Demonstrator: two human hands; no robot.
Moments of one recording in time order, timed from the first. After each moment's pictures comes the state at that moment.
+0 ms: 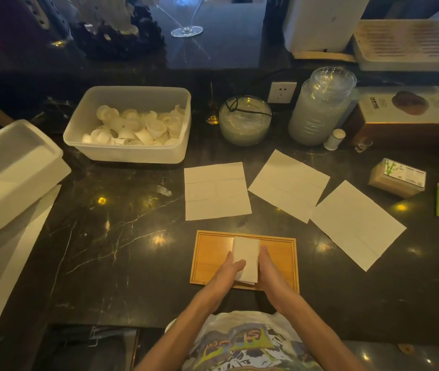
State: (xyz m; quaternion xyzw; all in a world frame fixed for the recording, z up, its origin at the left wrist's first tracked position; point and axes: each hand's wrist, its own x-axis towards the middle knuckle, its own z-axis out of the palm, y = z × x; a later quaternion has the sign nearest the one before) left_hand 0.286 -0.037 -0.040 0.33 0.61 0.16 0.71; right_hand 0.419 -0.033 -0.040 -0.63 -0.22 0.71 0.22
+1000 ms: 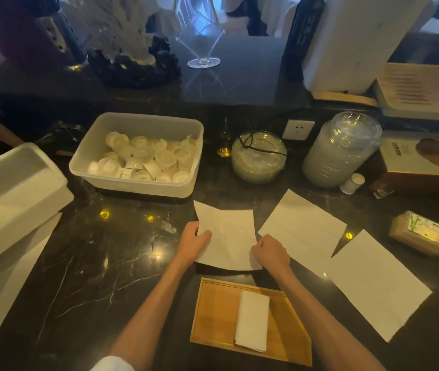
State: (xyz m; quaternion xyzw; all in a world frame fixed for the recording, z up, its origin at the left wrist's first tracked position) left_hand 0.193 0.144 -0.038 0.44 0.72 0.25 0.48; right_hand 0.401 0.151 -0.057 -0.77 -0.53 0.35 0.00
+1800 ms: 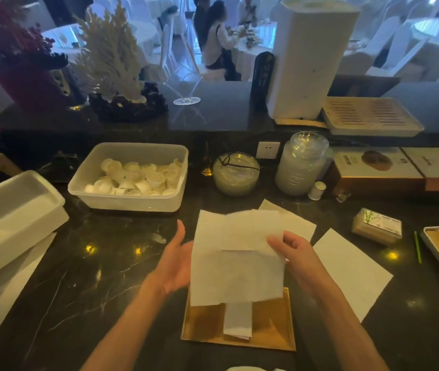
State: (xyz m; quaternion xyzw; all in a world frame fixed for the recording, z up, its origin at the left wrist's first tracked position) left_hand 0.206 0.067 0.057 0.13 0.24 0.32 0.91; right_hand 0.480 0.056 0.078 -0.57 -0.44 0.57 0.39
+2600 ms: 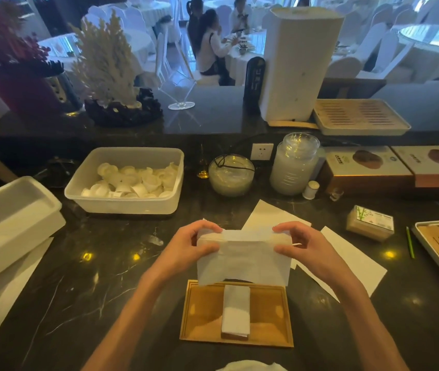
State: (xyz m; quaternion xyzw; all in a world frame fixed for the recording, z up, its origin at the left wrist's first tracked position) left_hand 0.222 0.059 0.102 0.60 0.53 0.31 0.51; right_hand 0.514 0.047 0.105 -0.59 -0.58 0.45 0.33
